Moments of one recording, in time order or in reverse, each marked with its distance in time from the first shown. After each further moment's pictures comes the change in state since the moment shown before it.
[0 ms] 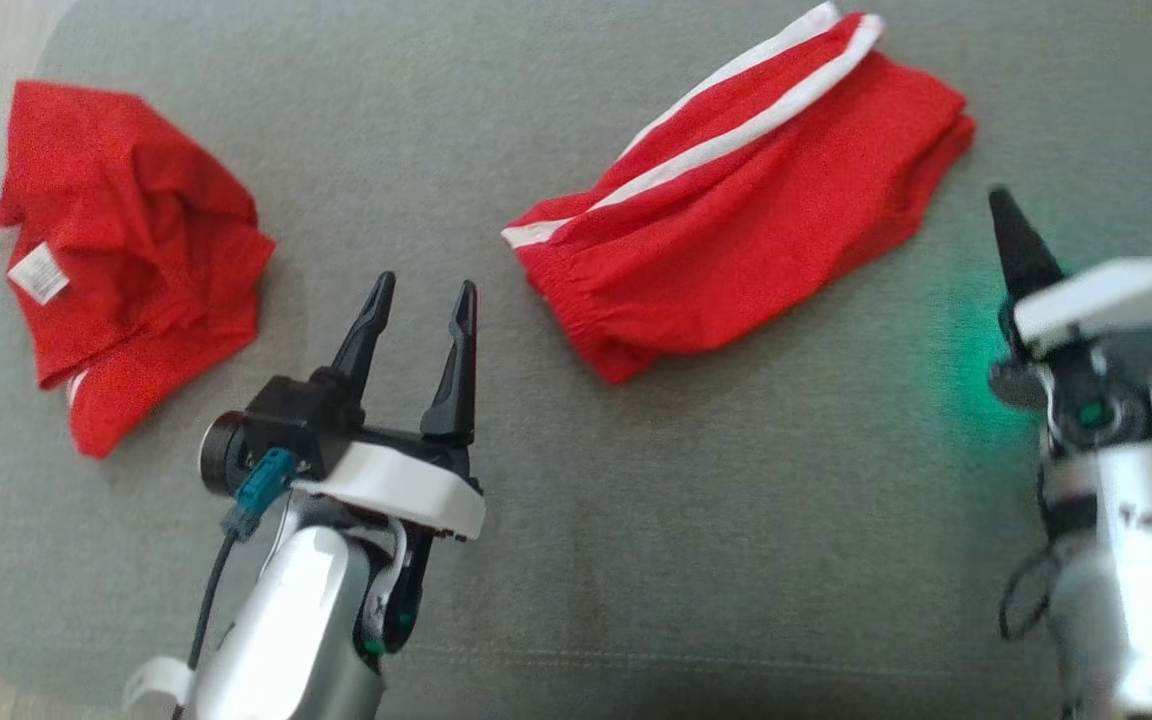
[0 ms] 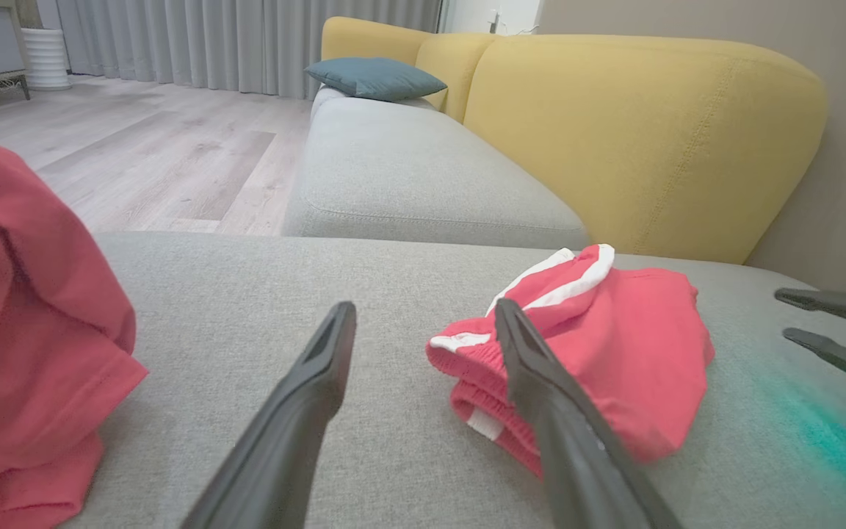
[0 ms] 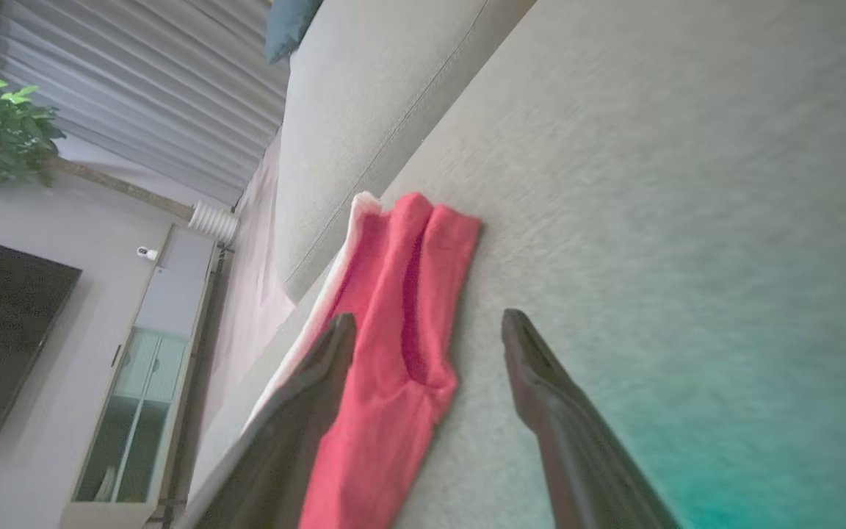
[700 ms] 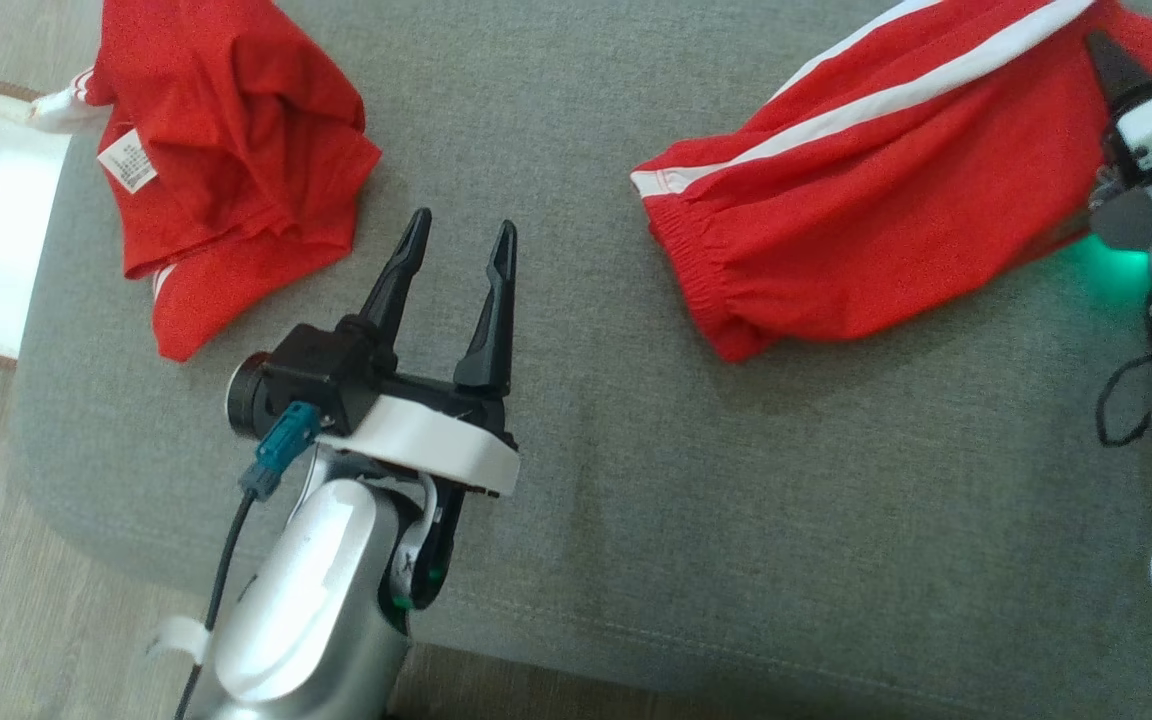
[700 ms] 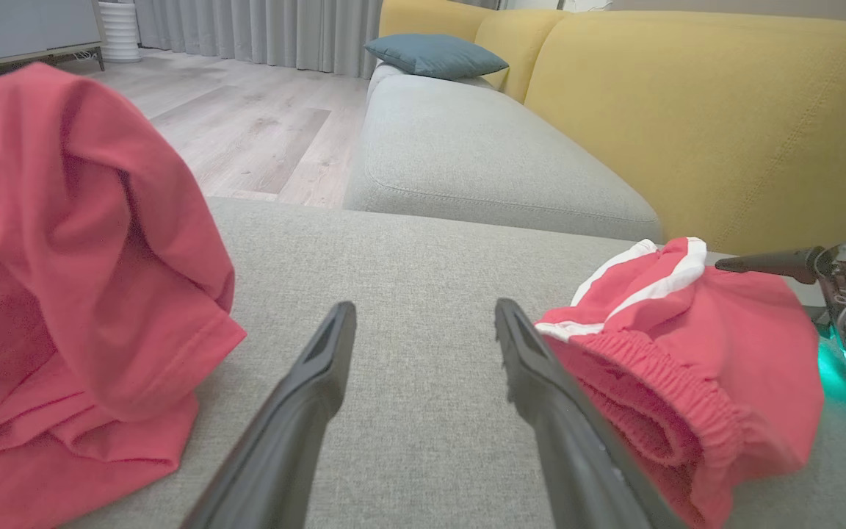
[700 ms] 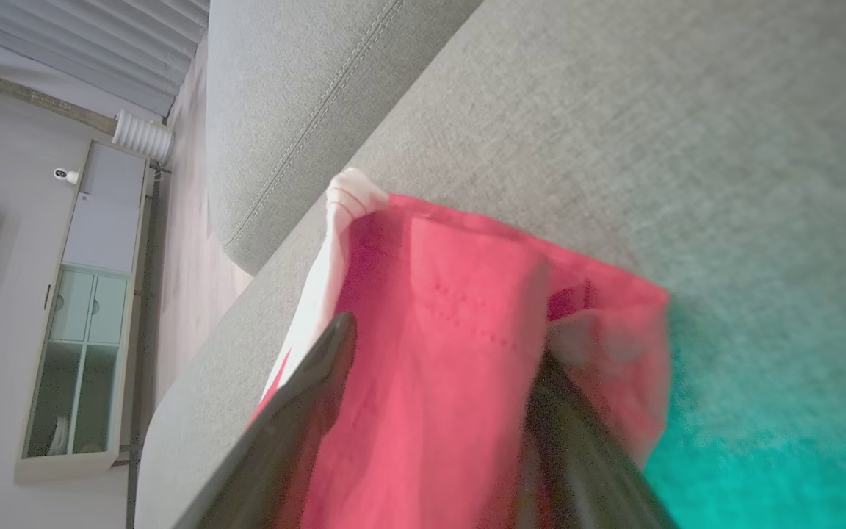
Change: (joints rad) left arm -0.092 -0.005 -0.072 -0.026 -0.046 0.028 0.000; right arm -0.504 -0.119 -0.257 0.520 -0.295 0.000 0.068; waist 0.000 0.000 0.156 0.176
